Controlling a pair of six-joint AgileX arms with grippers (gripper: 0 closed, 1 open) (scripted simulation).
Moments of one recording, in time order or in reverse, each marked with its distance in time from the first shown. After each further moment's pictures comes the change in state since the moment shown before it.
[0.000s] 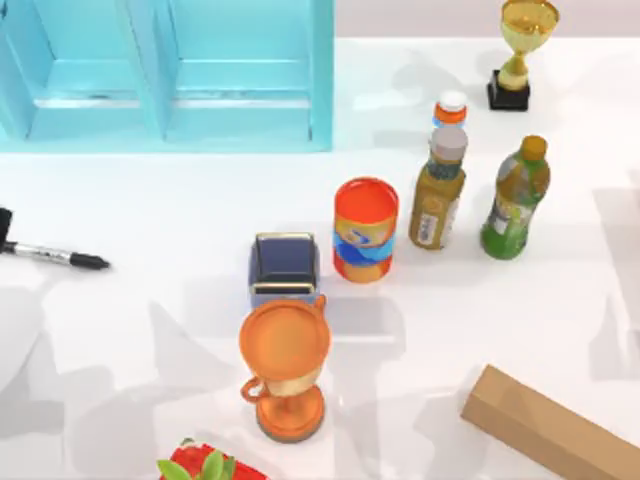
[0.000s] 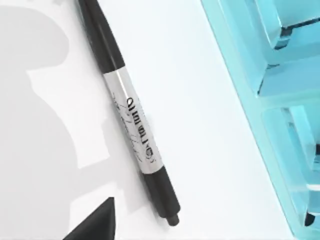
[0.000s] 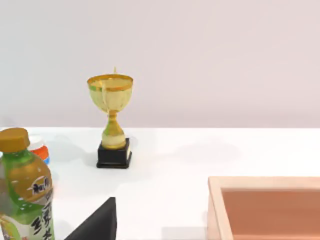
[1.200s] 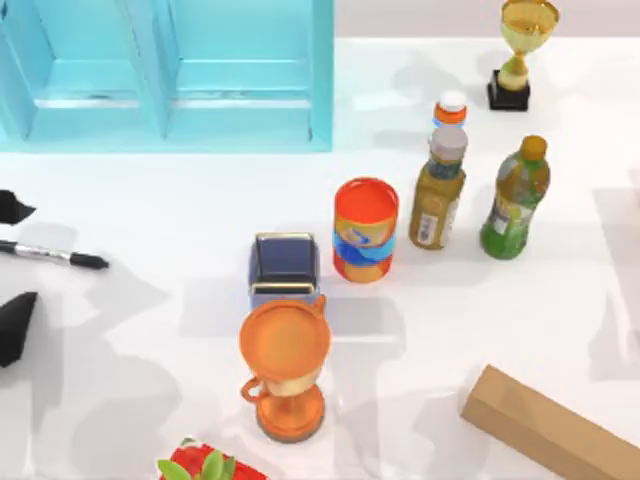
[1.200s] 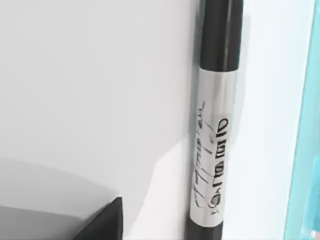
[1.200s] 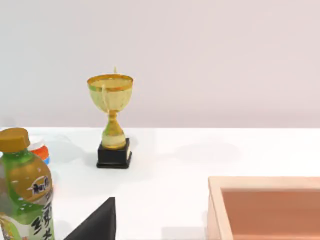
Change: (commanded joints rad) left arm -0.020 0.472 0.181 0.140 0.052 -0.306; right arm 0.000 0.000 0.000 0.000 0.000 0.000
